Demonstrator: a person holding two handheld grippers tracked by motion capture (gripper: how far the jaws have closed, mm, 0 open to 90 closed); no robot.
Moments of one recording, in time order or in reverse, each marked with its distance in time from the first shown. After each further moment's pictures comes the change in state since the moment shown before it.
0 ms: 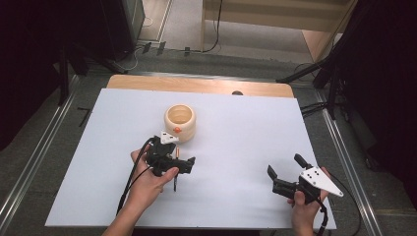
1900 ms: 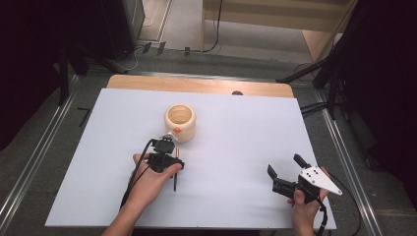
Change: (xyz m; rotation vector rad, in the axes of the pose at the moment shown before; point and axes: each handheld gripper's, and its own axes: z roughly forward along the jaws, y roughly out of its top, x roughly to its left) left arm 0.008 0.000 0.027 0.378 0.167 -0.212; right arm -0.002 -0.002 0.003 0.023 -0.005 0.002
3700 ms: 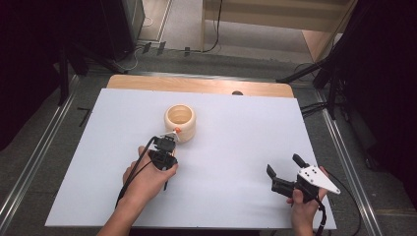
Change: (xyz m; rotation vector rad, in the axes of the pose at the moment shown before) left arm -0.001 0.007 0.001 0.069 0.098 0.084; right arm 0.002 -0.001 0.003 0.015 -0.005 0.003
